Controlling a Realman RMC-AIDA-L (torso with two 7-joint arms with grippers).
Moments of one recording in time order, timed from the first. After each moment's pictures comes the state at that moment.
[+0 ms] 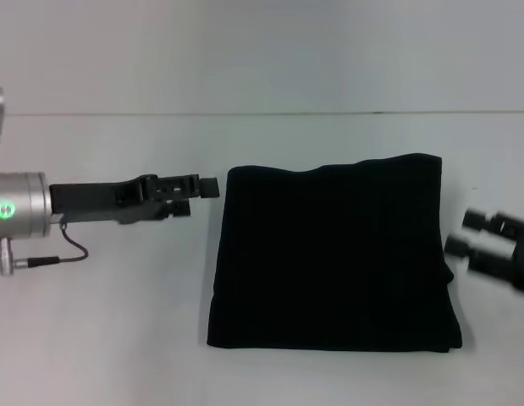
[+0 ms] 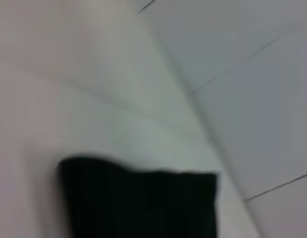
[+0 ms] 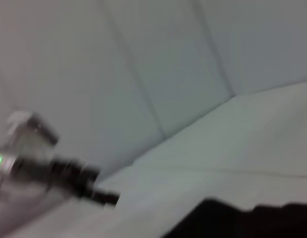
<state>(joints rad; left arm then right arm) -0.66 -1.93 0.79 0.44 1.88 1.42 -2.18 0.44 1.99 -0.42 -0.47 -1.98 -1.63 1.30</state>
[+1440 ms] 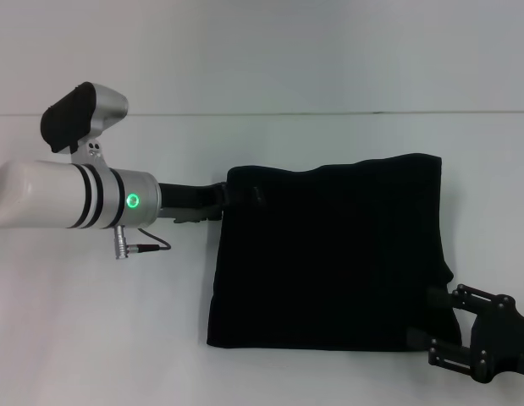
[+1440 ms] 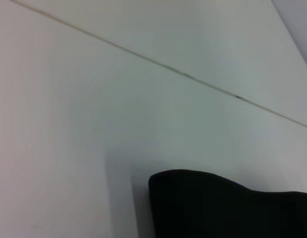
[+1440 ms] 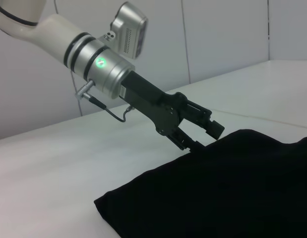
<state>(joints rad) -0.84 -2.08 0.92 0.40 2.10 0.89 -2.40 0.37 2.09 -0.43 -0.45 -2.12 -1.55 0.93</state>
